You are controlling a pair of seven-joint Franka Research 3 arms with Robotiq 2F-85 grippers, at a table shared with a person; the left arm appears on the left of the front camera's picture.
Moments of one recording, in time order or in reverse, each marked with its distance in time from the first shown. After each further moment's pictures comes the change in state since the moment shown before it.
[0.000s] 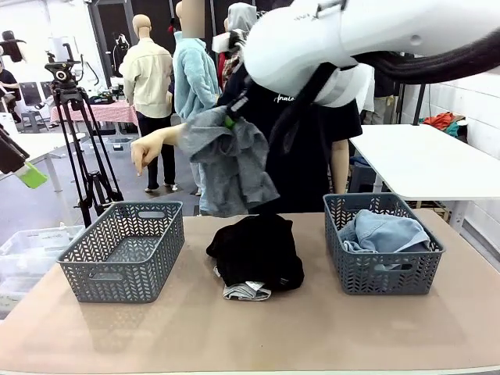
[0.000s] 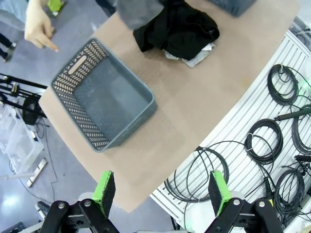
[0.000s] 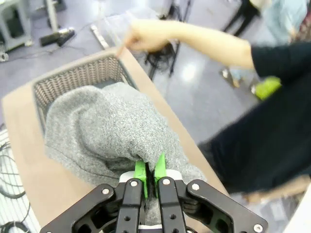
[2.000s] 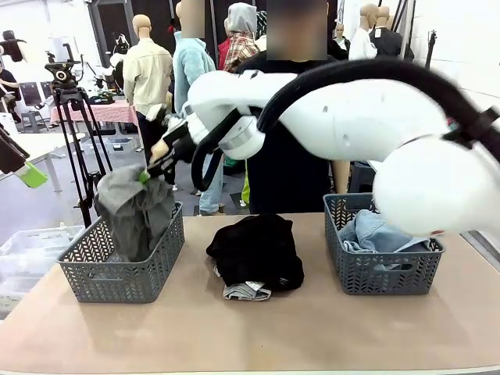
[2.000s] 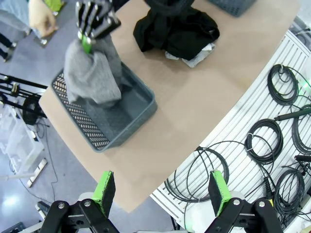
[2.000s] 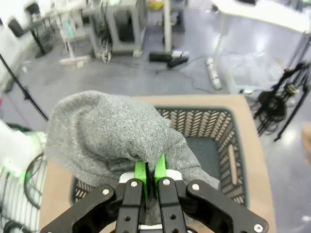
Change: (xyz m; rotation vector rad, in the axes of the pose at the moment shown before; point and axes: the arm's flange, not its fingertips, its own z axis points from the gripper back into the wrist) left arm 0.000 0.000 0.000 0.001 0.000 0.000; right arm -0.016 0.025 -0.263 0.618 -0.168 0.088
